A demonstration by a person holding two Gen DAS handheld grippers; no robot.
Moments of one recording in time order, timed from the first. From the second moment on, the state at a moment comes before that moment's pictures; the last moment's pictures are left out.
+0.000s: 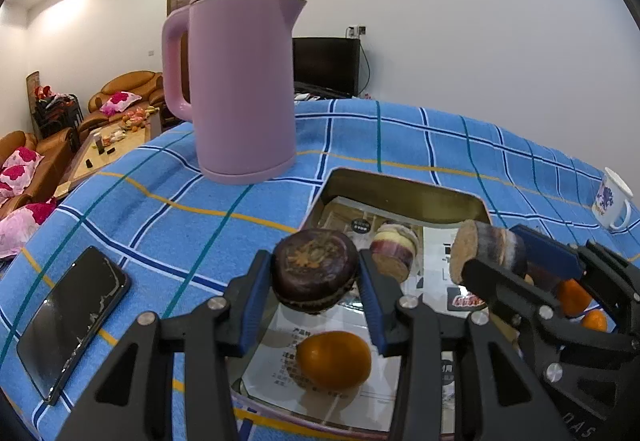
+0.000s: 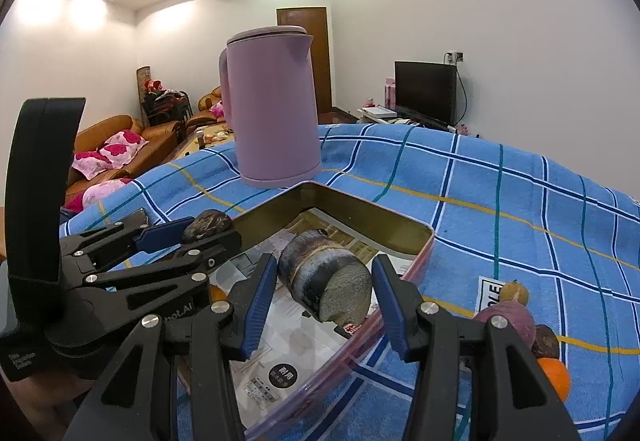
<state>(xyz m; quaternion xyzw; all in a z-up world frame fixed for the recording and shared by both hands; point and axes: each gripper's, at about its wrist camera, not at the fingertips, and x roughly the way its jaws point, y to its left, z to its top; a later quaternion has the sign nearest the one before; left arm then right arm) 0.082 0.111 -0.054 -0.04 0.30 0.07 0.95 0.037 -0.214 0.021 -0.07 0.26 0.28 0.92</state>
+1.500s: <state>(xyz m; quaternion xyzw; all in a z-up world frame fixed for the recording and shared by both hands) 0.076 0.092 -0.051 0.00 0.30 0.05 0.95 0.042 -0.243 0.022 -0.01 0.26 0.24 0.94</state>
